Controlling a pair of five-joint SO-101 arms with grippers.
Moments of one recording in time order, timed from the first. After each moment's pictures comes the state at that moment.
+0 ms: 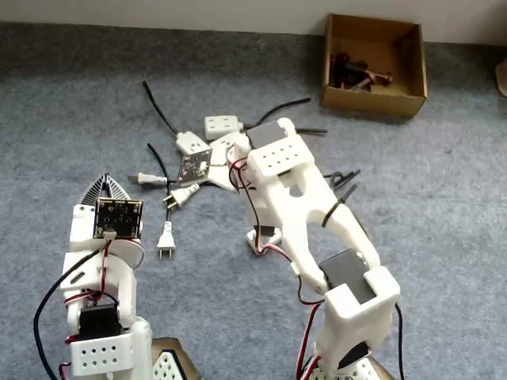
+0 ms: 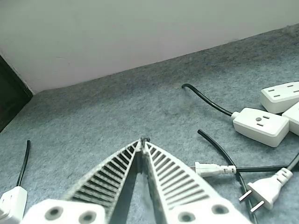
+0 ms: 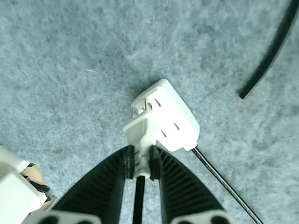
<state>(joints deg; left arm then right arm) -14.4 -102.6 96.1 29.9 -15.3 -32.3 14.1 -5.2 93.2 61.6</state>
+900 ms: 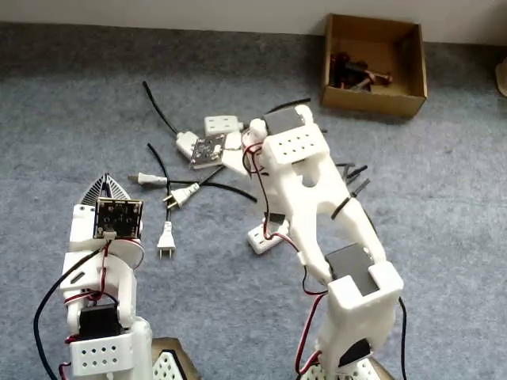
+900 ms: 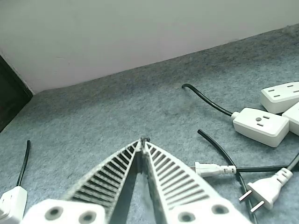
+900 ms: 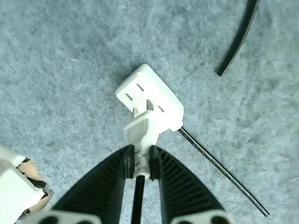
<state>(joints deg) -14.4 -102.6 96.1 29.9 -15.3 -27.8 15.1 -11.5 96.9 62.7</state>
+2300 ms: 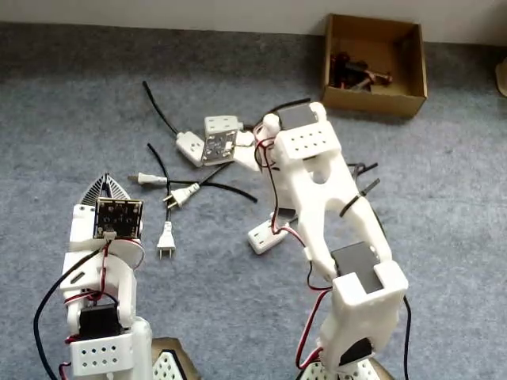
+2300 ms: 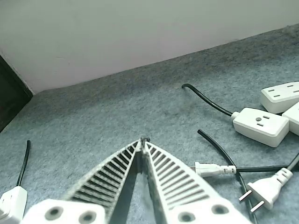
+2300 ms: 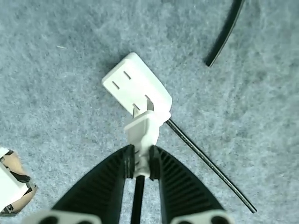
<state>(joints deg) -14.4 -102.6 96.1 29.9 -15.3 -24.5 15.1 -11.5 95.3 67.8</state>
